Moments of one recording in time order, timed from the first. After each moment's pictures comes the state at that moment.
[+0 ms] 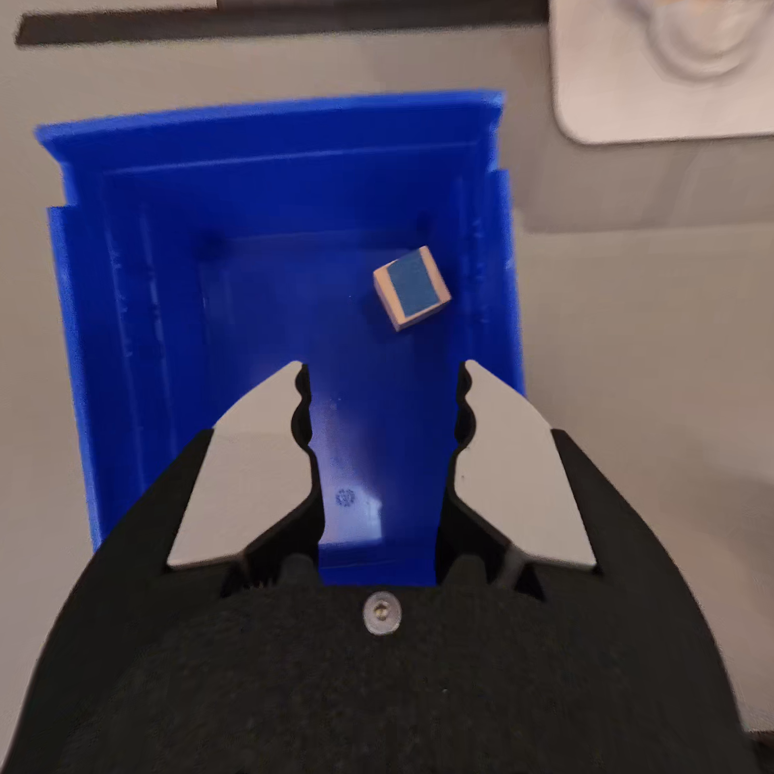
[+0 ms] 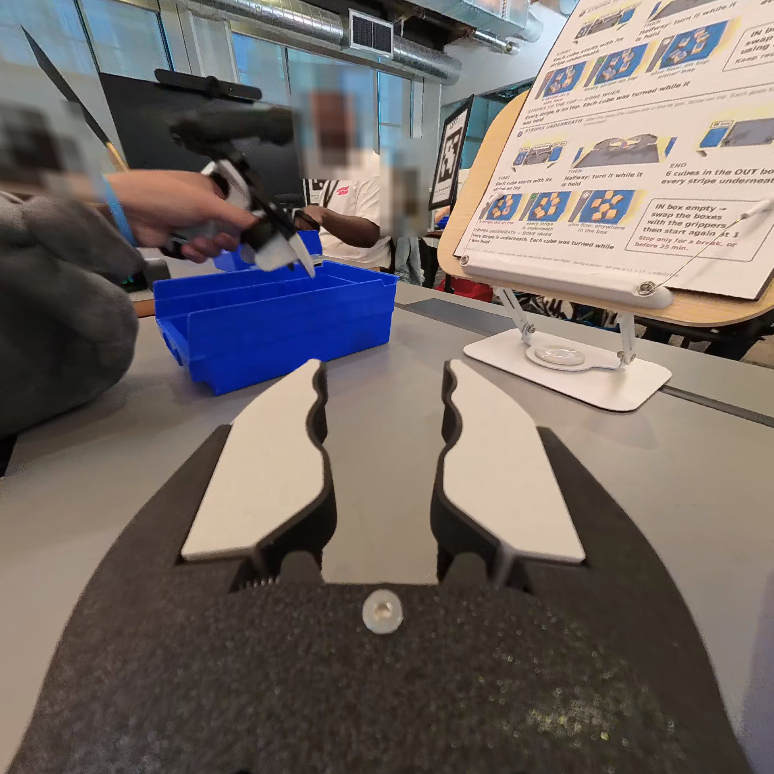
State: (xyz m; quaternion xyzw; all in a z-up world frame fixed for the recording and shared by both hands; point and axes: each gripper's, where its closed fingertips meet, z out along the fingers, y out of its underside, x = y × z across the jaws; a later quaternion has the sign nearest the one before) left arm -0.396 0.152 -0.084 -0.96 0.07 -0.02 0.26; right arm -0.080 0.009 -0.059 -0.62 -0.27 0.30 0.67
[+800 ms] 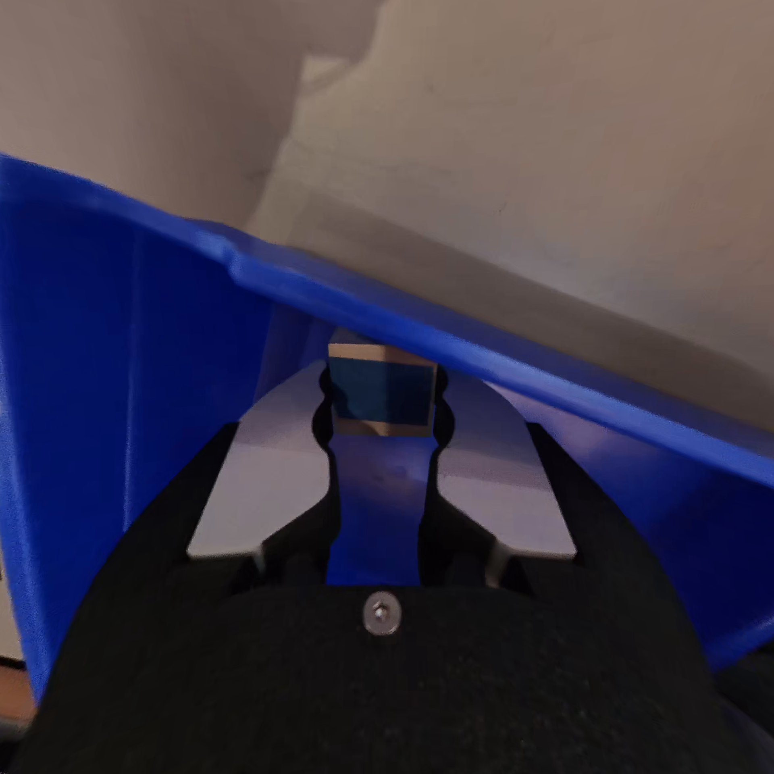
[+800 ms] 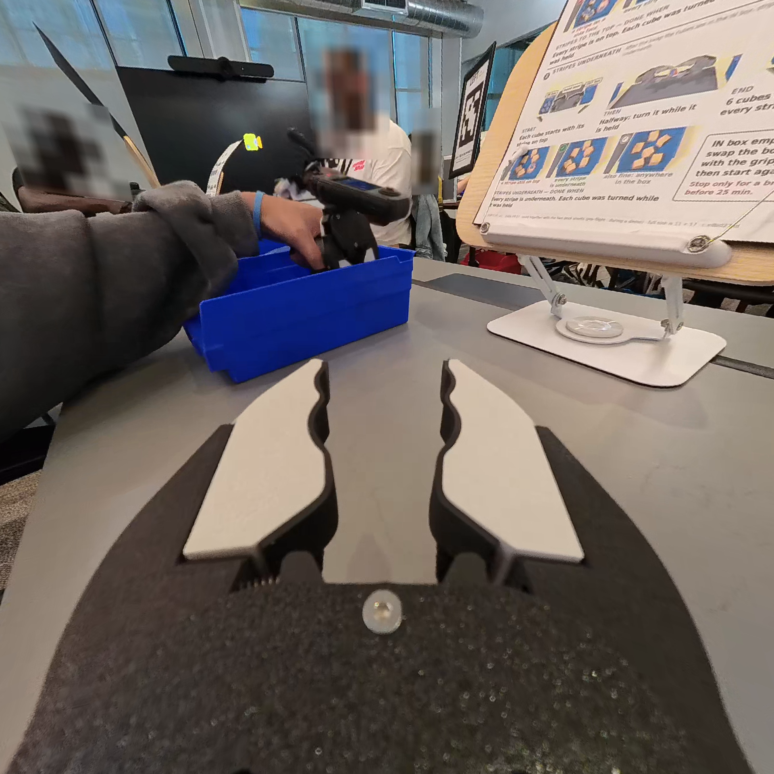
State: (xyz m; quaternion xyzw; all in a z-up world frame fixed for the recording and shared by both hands) left arm -0.372 0.196 -0.178 -0.80 0.59 -0.02 0.06; right arm -0.089 0.014 -0.071 -0.64 -0.27 0.33 0.63
